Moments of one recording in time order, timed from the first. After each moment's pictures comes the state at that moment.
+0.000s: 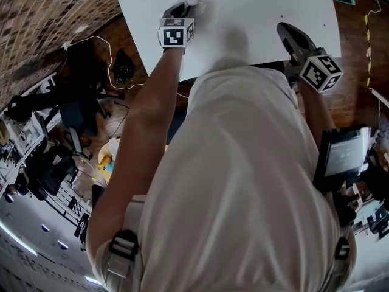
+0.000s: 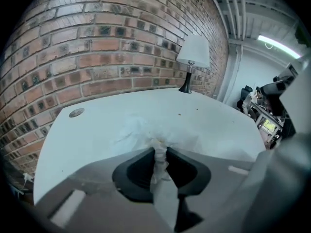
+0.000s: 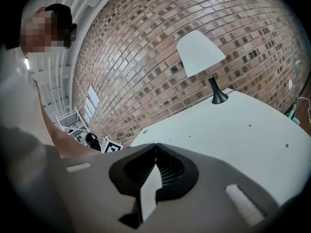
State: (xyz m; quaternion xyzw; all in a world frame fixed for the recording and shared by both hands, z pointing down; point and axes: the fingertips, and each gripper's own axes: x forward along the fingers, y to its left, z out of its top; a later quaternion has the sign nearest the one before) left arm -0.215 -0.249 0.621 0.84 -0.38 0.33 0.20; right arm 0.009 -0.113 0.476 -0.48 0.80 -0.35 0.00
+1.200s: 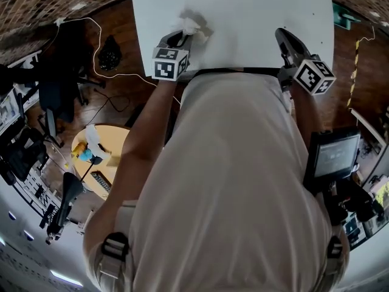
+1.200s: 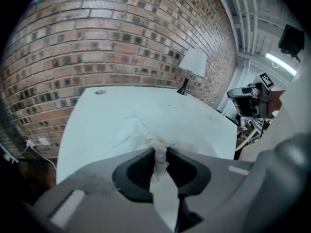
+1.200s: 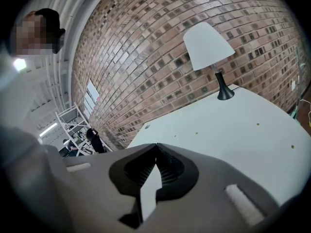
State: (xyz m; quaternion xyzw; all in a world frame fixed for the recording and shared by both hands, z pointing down) left arm -0.269 -0.125 0.599 0.83 -0.38 0.30 0.28; right arm -0.014 -0.124 0.479 -0.47 0.80 -0.37 -0.03
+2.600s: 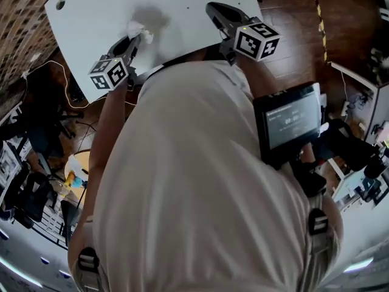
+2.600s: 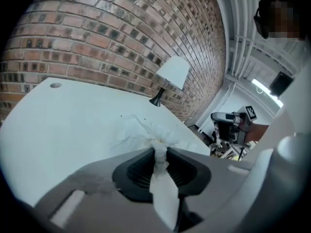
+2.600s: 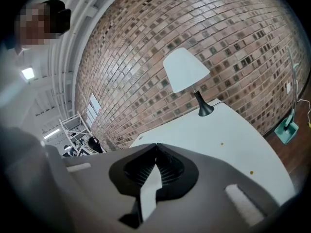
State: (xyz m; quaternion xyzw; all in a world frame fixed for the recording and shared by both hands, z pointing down) left arm -0.113 -0.119 0.557 0.87 -0.30 0.20 0.35; right arm 0.112 -0.110 0.455 -0.48 0.81 -0.34 0.02
